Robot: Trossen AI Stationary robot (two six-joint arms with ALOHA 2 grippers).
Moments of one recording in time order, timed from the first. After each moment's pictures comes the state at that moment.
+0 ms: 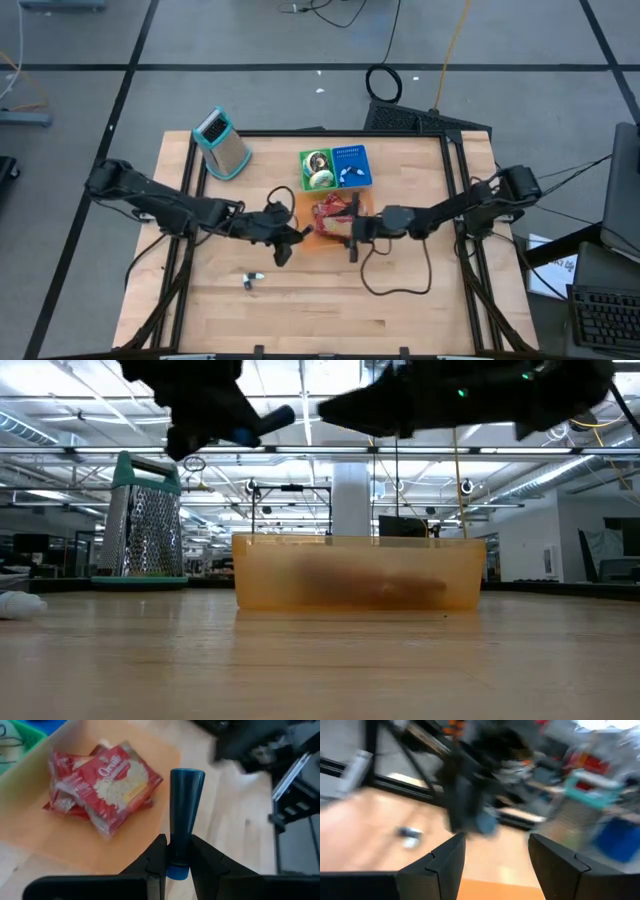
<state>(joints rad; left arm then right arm) -0.26 1.33 0.86 -0.16 -0.22 -0.69 0.18 1.61 0.68 0.91 0.22 -0.31</state>
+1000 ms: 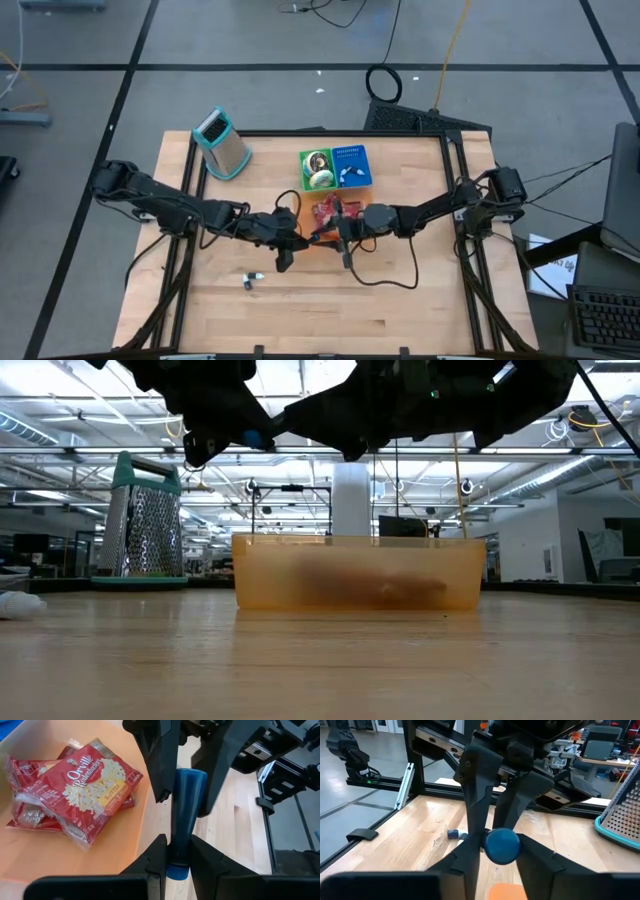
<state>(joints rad) -0.24 1.39 0.86 -0.06 -0.12 -0.57 0.14 1.72 0.81 0.81 -0.05 -0.07</state>
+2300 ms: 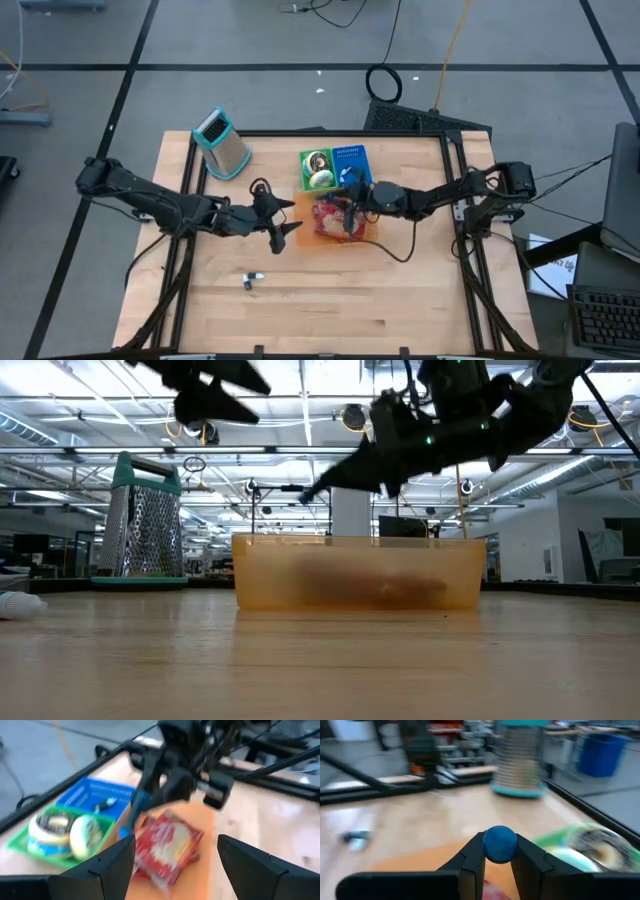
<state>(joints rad) -0.27 1.22 0.82 -0.05 -0.53 -0.36 -0.05 1.63 0.65 0.81 0.17 0.07</state>
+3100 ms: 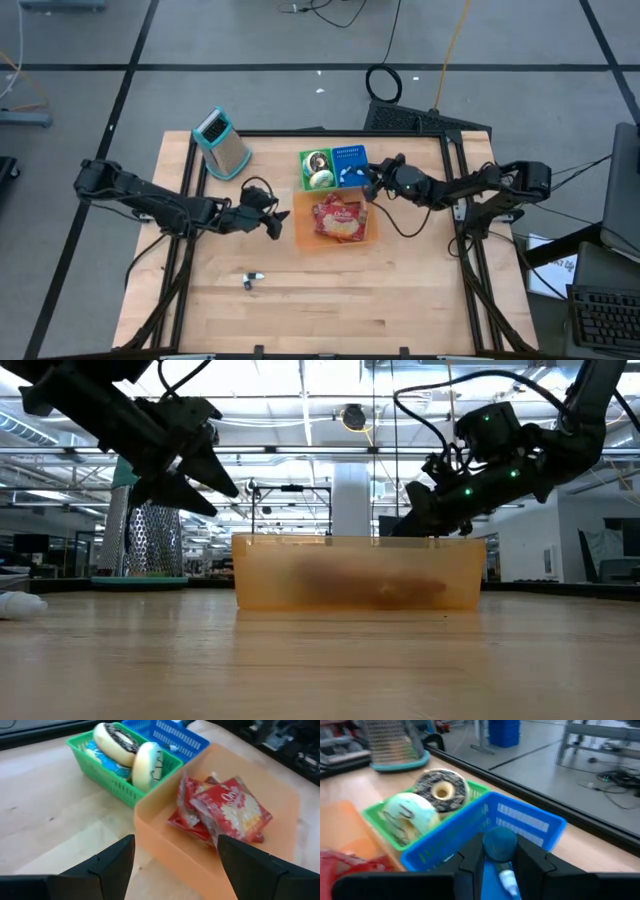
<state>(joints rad) -0.18 1.20 0.52 0.03 -0.59 -0.74 -0.32 1.49 0.36 0.85 0.35 0.18</state>
